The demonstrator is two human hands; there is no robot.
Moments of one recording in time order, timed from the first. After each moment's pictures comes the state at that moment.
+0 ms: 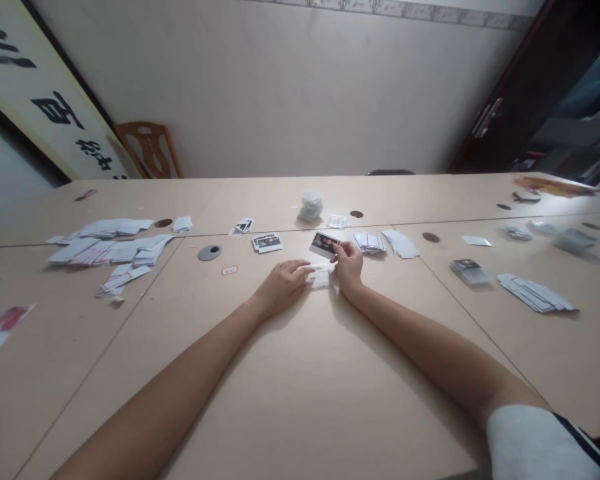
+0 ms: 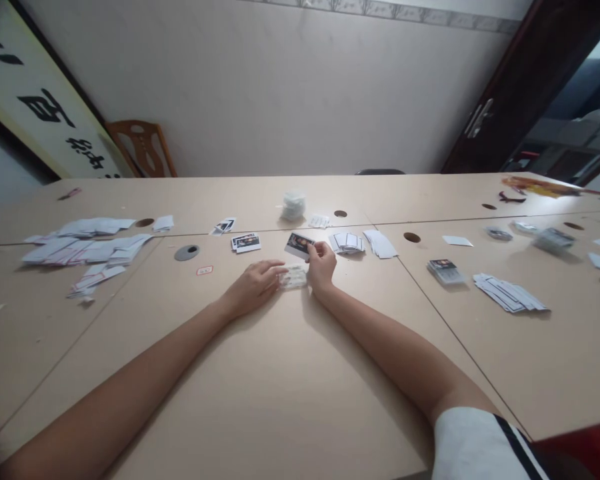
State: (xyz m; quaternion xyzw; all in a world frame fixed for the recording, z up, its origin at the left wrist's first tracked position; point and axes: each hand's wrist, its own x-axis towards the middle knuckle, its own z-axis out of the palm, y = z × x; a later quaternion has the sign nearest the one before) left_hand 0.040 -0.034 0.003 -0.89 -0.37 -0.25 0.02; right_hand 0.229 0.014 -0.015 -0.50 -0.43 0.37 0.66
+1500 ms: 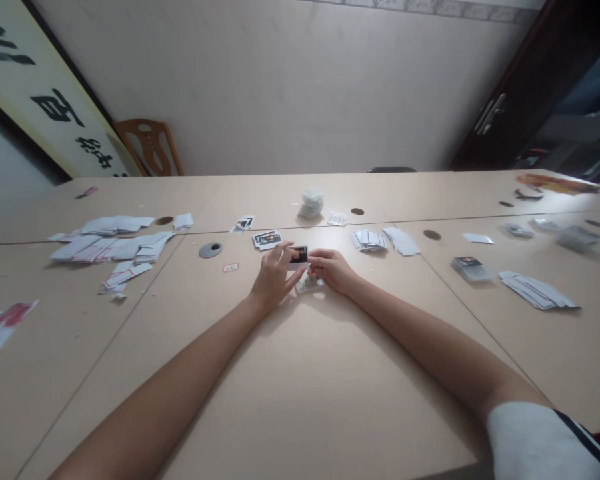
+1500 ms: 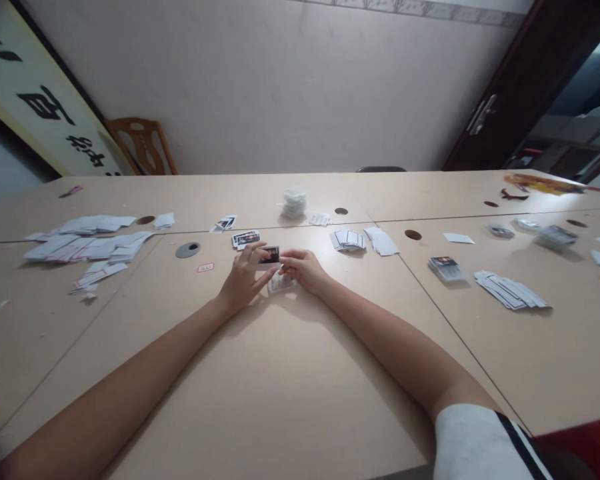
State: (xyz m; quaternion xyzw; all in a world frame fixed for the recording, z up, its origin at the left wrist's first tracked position) left_hand 0.040 -0.039 0.009 -0.81 -0.47 -0.35 0.04; right_hand 0.220 -0.003 0.001 -0.28 -0.46 0.71 0.45
